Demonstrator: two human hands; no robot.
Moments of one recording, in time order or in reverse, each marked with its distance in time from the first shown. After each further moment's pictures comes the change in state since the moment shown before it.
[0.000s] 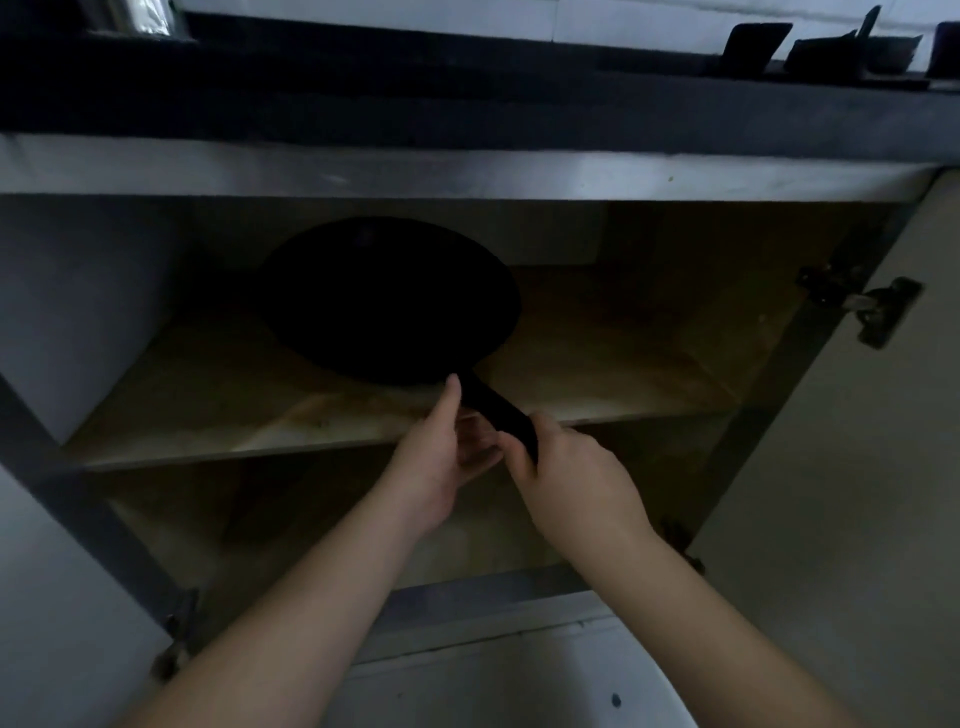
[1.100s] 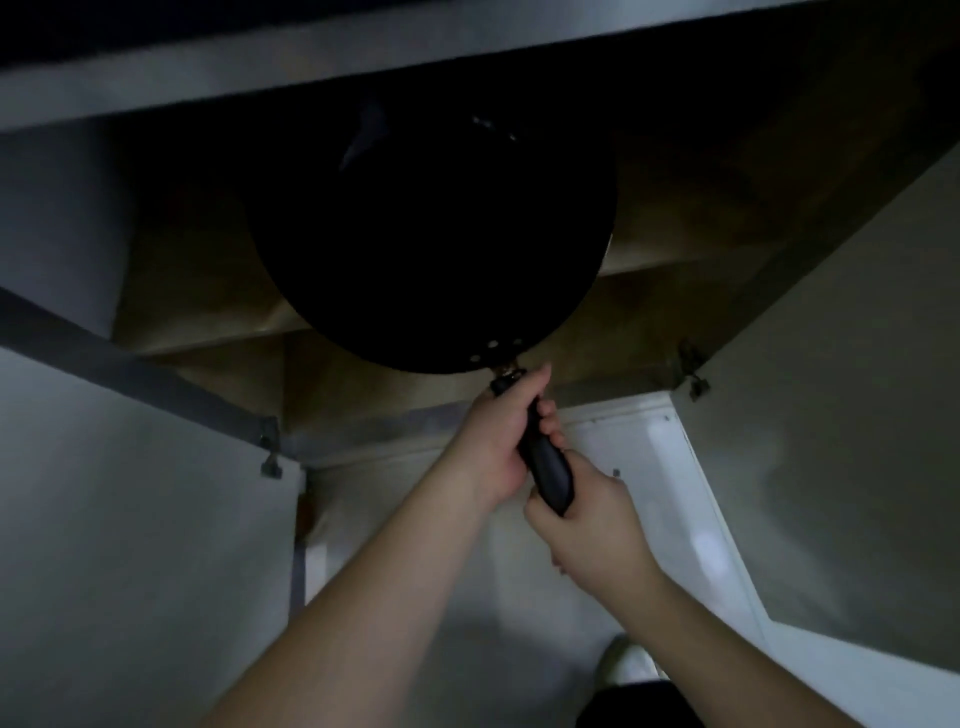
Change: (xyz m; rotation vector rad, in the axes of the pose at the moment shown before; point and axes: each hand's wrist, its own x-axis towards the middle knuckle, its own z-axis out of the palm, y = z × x) left_hand -0.065 -0.032 0.039 -0.214 0.079 -0.549; right_hand -0.106 0.006 -0.004 0.624 -0.442 0.503
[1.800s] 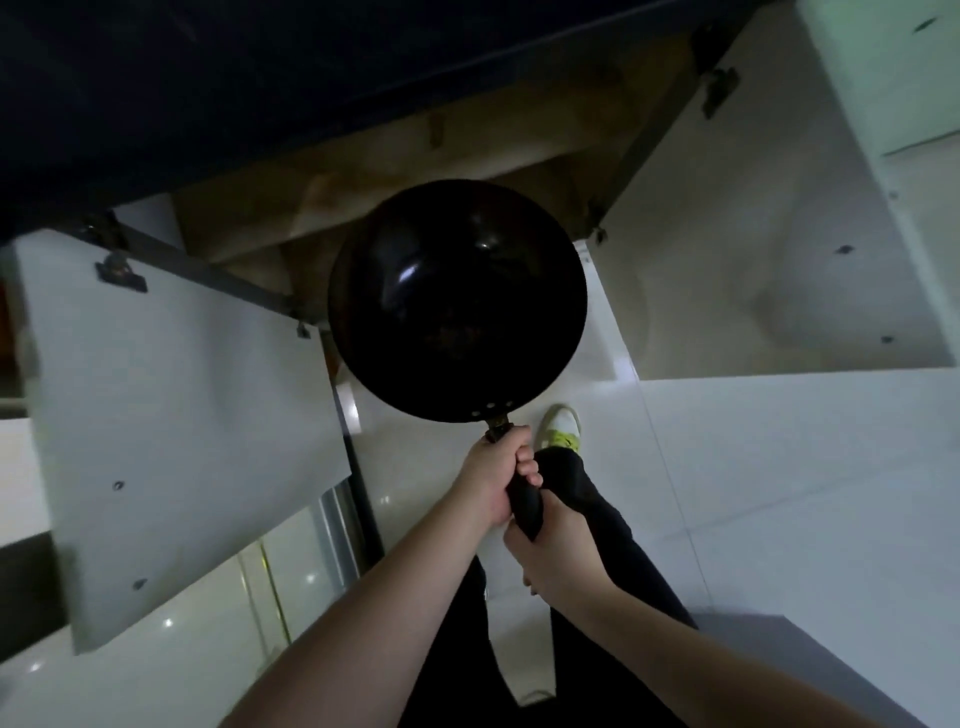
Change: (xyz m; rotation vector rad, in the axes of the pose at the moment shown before) left_hand -0.281 -0.073 0.022 0.080 0.255 -0.464; right_hand -0.304 -0.111 -0.039 0.080 -0.180 0.531
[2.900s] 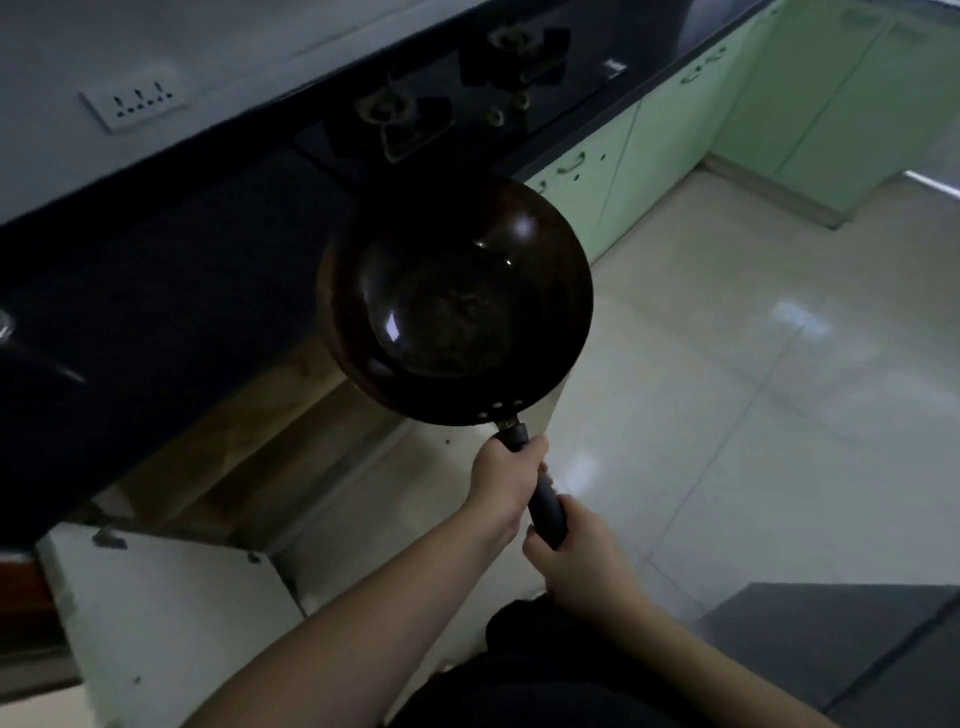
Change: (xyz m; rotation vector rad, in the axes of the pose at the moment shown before) left_hand -0.251 -0.077 0.131 0.874 -0.206 0.605; right_hand -0.248 0.001 -0.080 0.240 0.582 -0.202
